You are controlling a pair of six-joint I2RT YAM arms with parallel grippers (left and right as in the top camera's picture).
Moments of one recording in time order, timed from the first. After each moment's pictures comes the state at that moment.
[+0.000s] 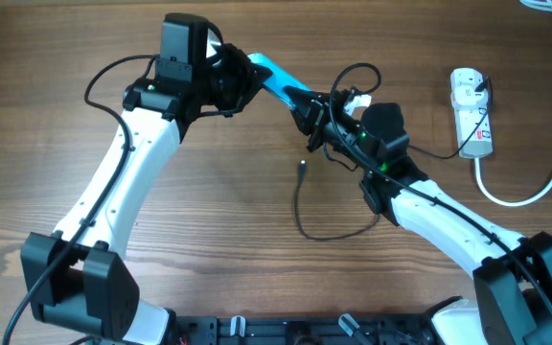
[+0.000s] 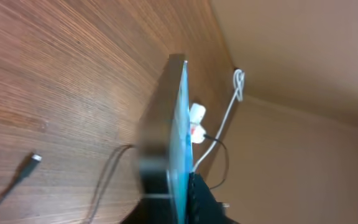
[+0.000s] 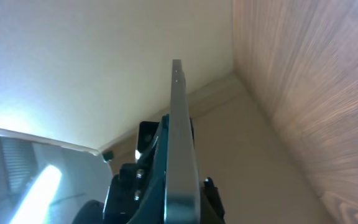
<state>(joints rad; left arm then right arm) -0.26 1.67 1.41 -0.47 0.53 -1.21 0.47 1.55 0.76 0.72 -0.36 2.05</state>
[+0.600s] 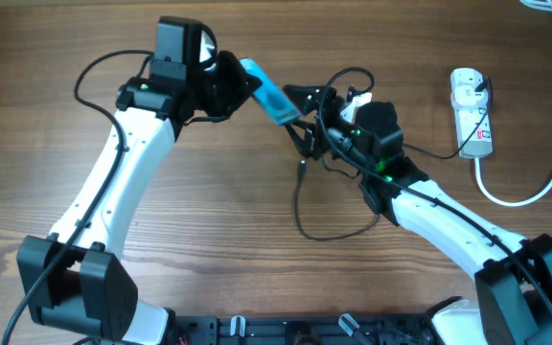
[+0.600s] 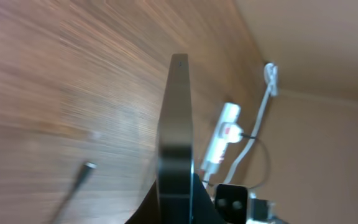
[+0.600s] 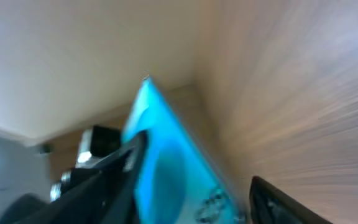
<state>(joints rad) -0.23 1.66 1.41 -0.59 0.50 -0.97 0.47 1.54 0.77 0.52 -0.38 1.69</state>
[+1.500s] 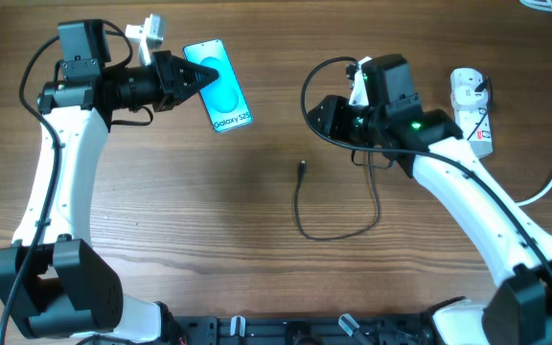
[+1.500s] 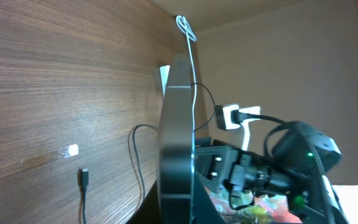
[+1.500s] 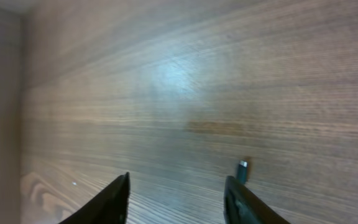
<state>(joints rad) 0.10 1.66 1.41 -0.65 1.13 -0.39 0.37 1.57 1.19 -0.51 -0.34 0.62</state>
